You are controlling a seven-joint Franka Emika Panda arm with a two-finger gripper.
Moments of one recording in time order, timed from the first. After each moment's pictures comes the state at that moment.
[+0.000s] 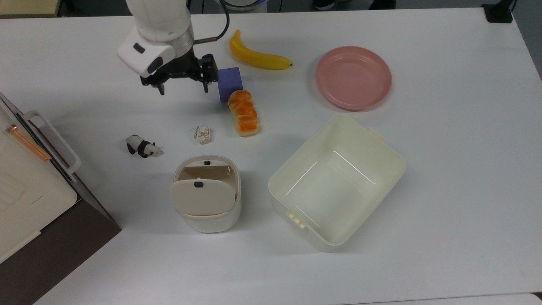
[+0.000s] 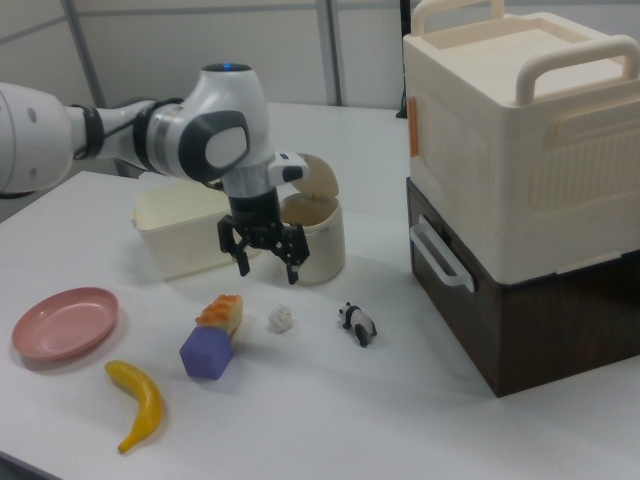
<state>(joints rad) -0.17 0.19 0.04 -1.81 -0.06 1.98 -0.22</state>
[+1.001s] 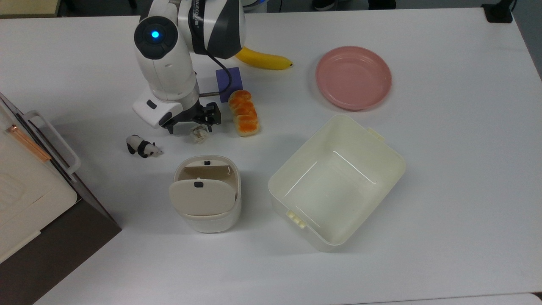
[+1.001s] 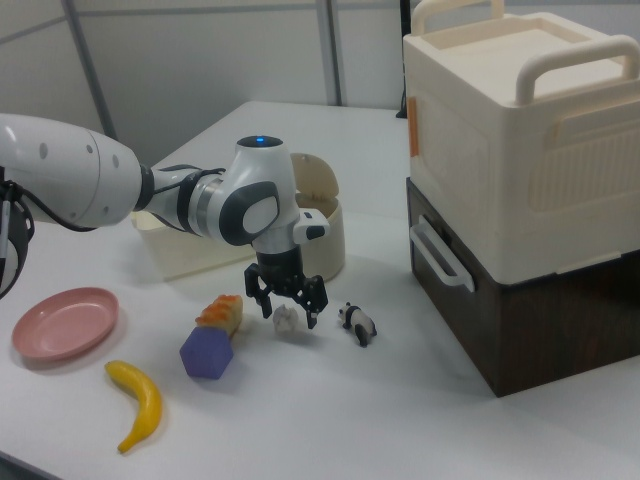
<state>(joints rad) -0.18 0.40 0.05 -1.82 -0.06 2.18 -0.17</state>
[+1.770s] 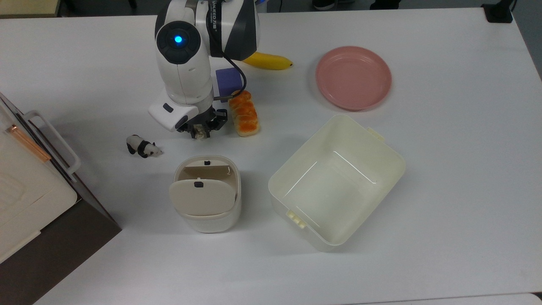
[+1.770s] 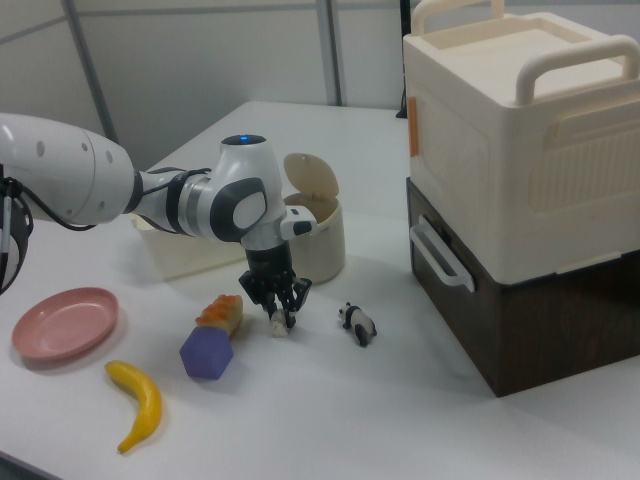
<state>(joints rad) -0.14 0.41 0.05 -1.82 -0.11 2.19 -0.12</state>
